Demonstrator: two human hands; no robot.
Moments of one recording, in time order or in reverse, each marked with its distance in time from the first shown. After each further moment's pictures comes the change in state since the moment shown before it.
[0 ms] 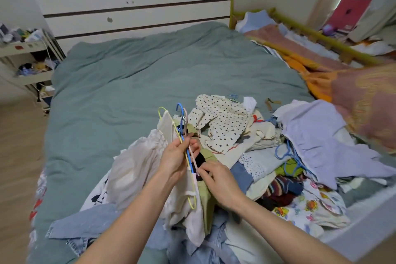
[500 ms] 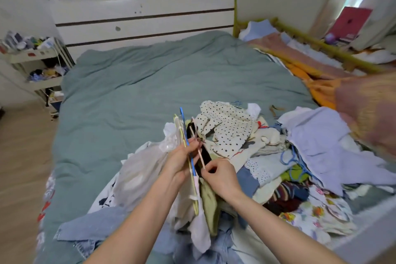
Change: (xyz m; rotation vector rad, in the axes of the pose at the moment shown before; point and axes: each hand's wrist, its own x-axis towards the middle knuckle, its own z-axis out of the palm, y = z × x) left_hand -0.005 0.016 -0.008 -0.071 0.022 -0.084; right_hand 0.016 -0.033 0.002 0.109 0.122 0.276
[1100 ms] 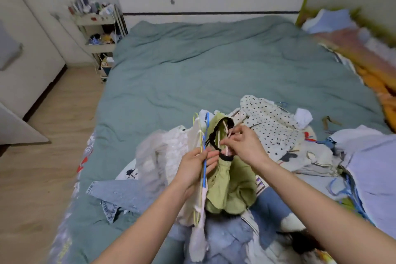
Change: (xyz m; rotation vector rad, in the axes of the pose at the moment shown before) left_hand 0.005 0.002 -0.052 0.107 0.163 0.101; right_hand 0.103 -0.038 0.009 0.265 -0.255 0.032
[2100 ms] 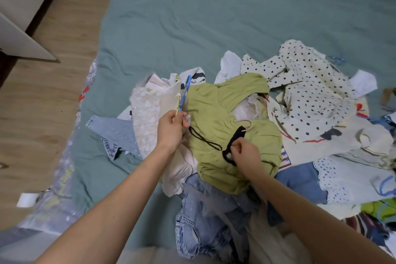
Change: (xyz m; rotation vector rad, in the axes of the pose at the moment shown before) left_hand 0.076 -0.039 -0.109 0.409 0.516 0.173; right_hand 0.029 0.186 0.079 -0.546 -0.213 0.100
